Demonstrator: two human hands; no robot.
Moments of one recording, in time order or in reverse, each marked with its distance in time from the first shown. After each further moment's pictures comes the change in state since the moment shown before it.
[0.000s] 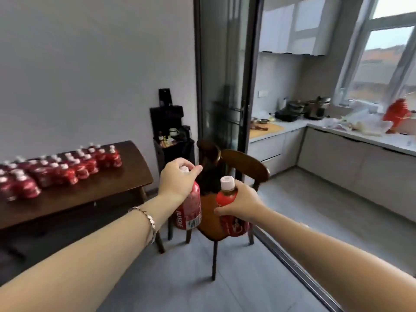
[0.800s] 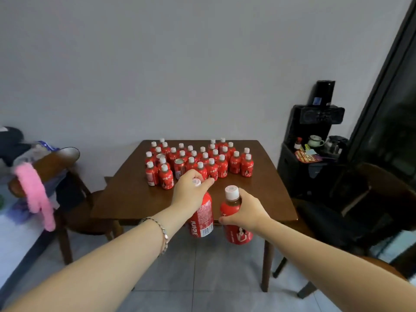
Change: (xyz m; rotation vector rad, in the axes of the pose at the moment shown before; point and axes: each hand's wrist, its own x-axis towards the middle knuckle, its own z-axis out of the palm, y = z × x) left_hand 0.275 -0.364 -0.330 0.138 0.356 -0.327; right_hand 0.324 -0.307 0.420 0.099 -0.498 -0.321
